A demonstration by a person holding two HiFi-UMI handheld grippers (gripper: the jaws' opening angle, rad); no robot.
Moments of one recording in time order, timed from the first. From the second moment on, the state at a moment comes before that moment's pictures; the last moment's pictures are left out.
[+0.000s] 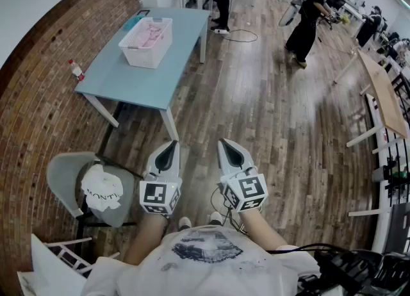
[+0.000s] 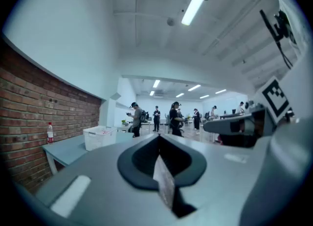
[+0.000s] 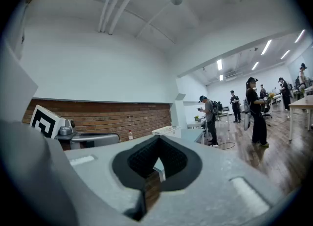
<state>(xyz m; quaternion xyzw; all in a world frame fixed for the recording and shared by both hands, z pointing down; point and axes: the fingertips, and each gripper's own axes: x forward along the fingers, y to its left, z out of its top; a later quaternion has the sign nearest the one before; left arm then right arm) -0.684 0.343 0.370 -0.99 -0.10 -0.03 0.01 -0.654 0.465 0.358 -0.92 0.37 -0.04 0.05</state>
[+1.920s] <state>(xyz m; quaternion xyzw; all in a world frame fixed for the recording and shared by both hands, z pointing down) -0.345 0.290 0.396 -1.00 -0.07 -0.04 0.03 -0.315 0.405 0.389 -0.89 0.43 -0.09 0.07</state>
